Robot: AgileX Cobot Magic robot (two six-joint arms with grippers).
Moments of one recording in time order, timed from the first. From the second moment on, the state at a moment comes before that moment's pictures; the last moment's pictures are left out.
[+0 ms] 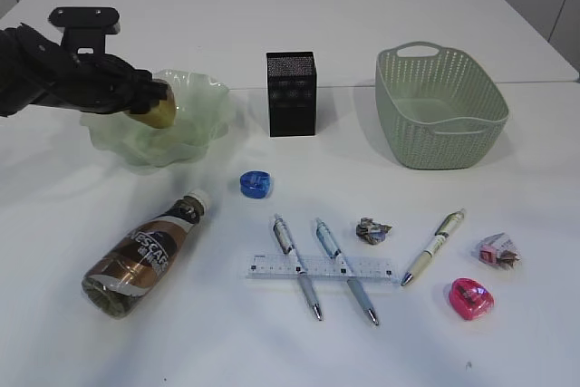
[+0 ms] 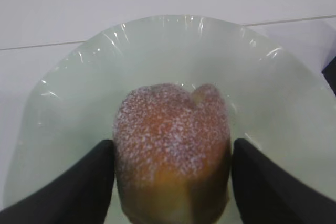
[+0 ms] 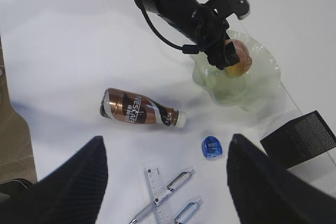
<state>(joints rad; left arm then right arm) -0.21 2.06 -1.31 -0.73 -0.07 0.60 0.52 1.32 -1.51 0.44 1.01 -0.82</state>
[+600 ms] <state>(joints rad) -0.21 2.04 -1.31 -0.77 -0.02 0.60 0.52 1.32 -1.51 0.44 1.02 -0.82</state>
